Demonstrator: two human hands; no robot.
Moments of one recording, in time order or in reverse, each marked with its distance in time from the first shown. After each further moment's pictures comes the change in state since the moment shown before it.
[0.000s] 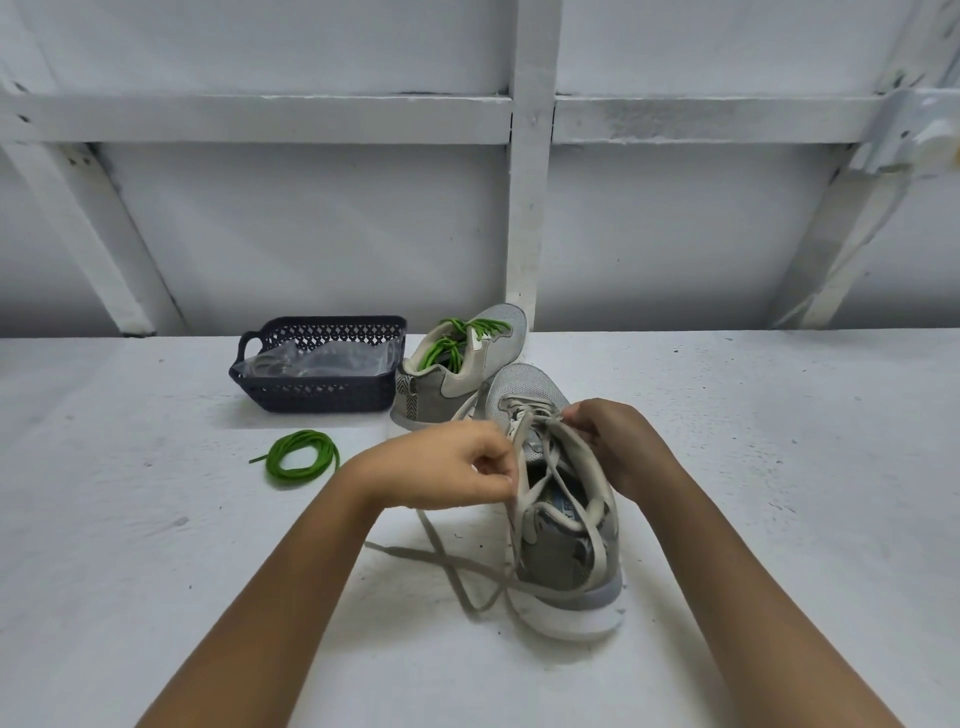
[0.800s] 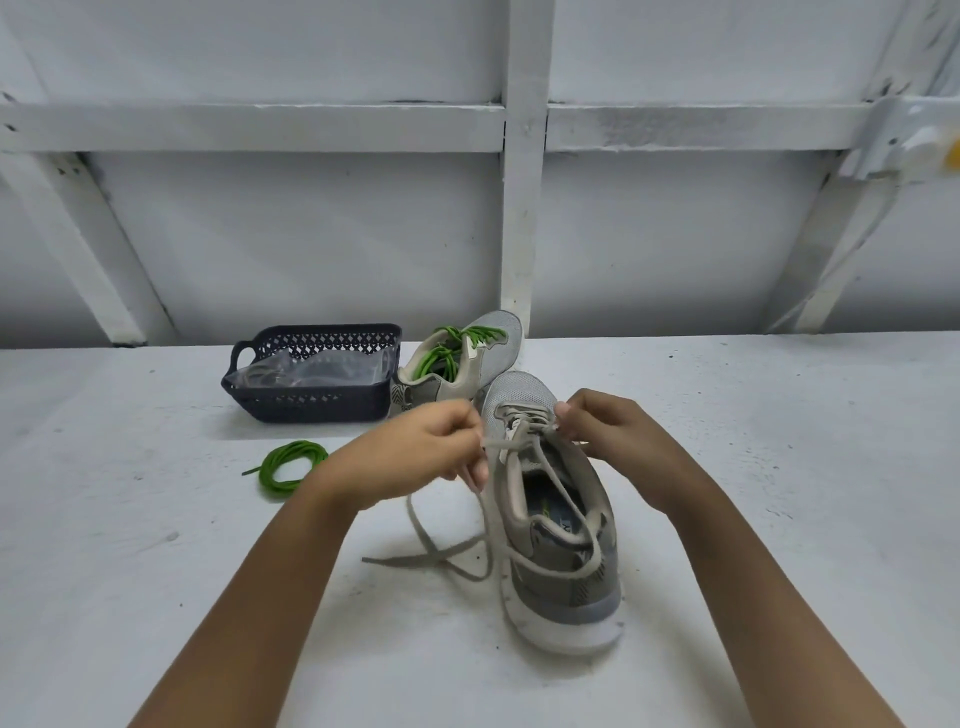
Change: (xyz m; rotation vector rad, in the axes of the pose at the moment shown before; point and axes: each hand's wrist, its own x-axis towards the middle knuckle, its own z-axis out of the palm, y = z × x) left_hand -0.004 -0.008 -0.010 -0.406 0.167 -0.095; right_hand -0.043 -0.022 -0.007 -0.467 -0.172 -0.353
